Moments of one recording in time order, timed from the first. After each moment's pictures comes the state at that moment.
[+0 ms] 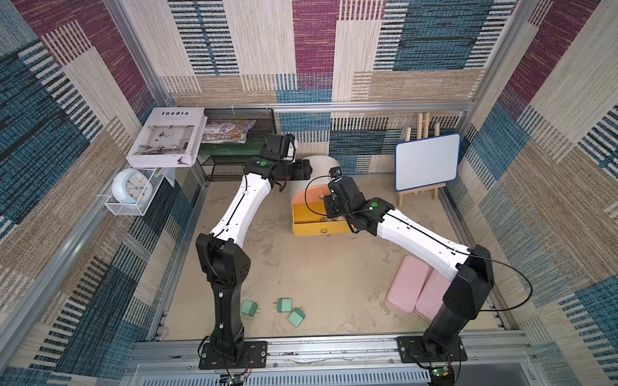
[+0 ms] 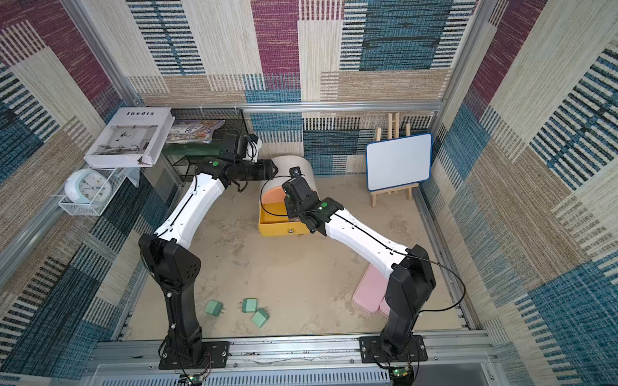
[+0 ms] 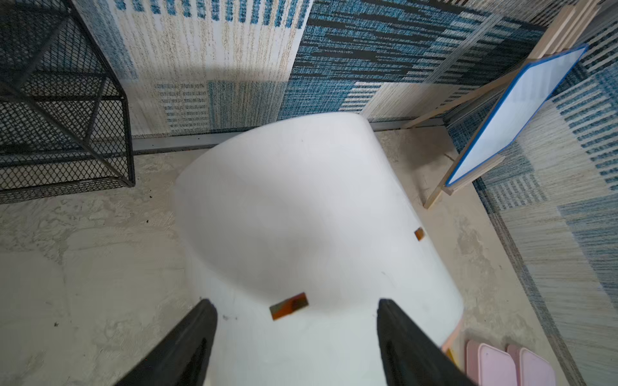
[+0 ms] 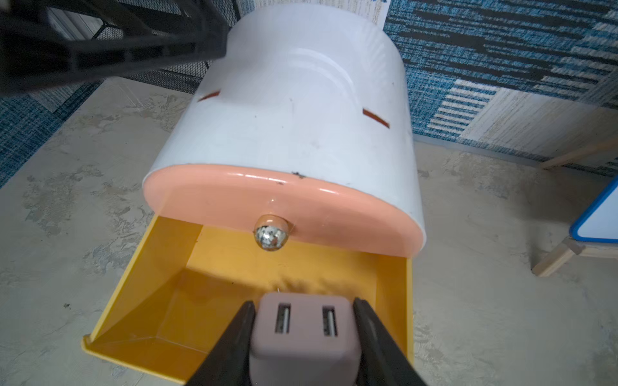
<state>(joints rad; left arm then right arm) -0.32 2.04 2.21 -0.85 0.19 -0.26 0.78 1.73 1.61 -0.52 0.40 0.27</state>
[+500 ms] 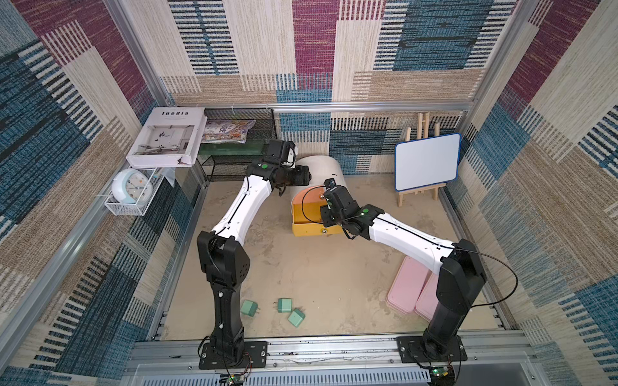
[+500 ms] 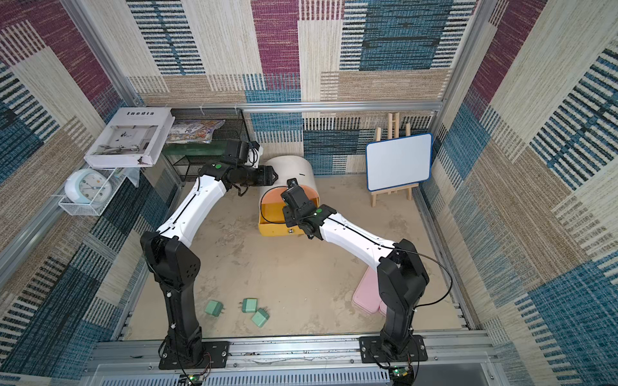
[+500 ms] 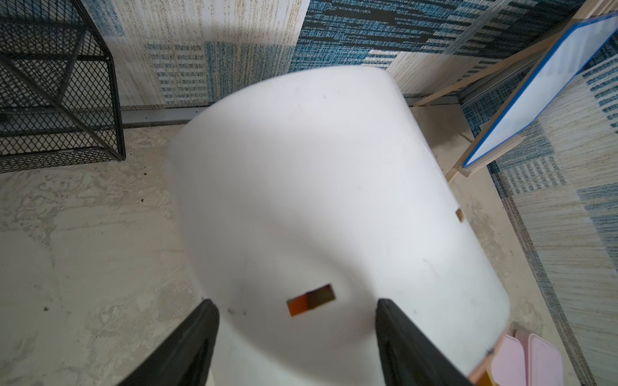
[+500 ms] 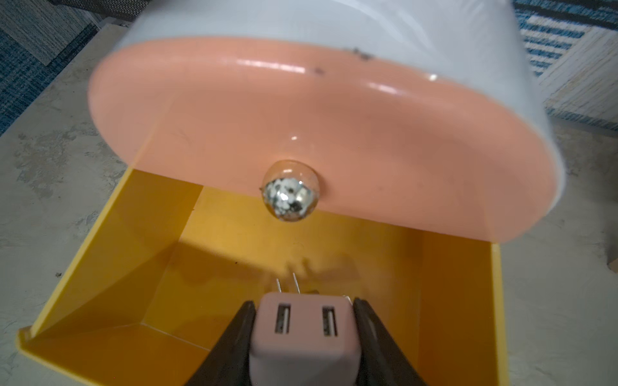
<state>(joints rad) -0.32 2.03 2.12 -0.84 0.21 -0.26 0.78 1.79 1.50 -0.43 0.31 0.29</state>
